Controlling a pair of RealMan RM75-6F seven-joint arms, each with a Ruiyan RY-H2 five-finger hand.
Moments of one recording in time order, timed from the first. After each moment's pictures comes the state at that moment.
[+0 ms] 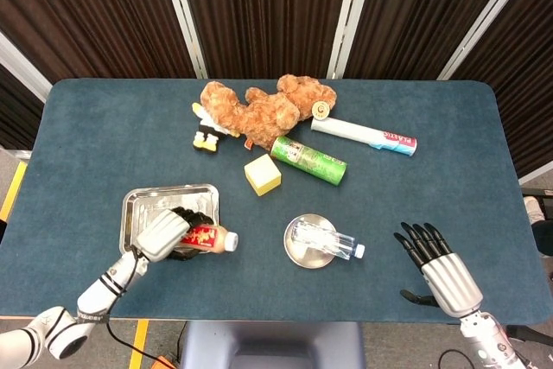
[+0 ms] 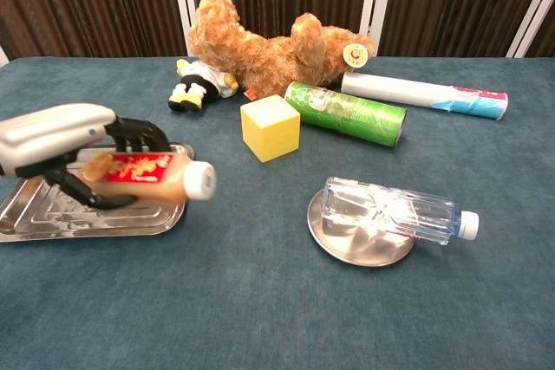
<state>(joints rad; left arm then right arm) -0.62 -1.49 0.03 -1.29 1.70 1.17 -0.16 0.15 -1.28 -0.09 -1.45 -1.80 1.49 -0.06</state>
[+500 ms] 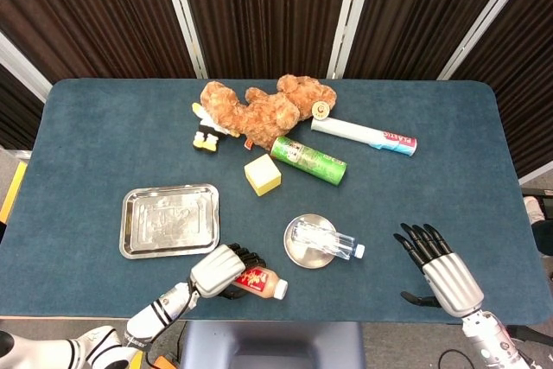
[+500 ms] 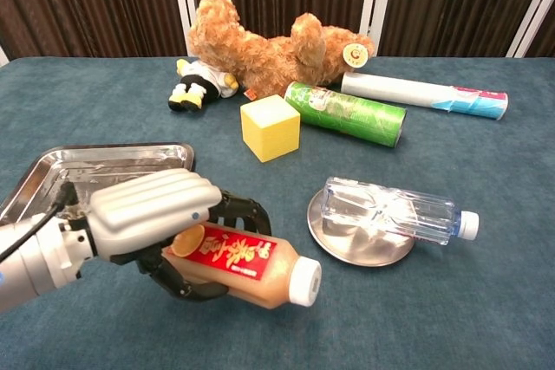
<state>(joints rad) -0.65 -1.66 0.05 -1.43 1.70 1.06 0.09 0.16 -1.25 -0.10 -1.46 -1.79 1.47 -0.01</state>
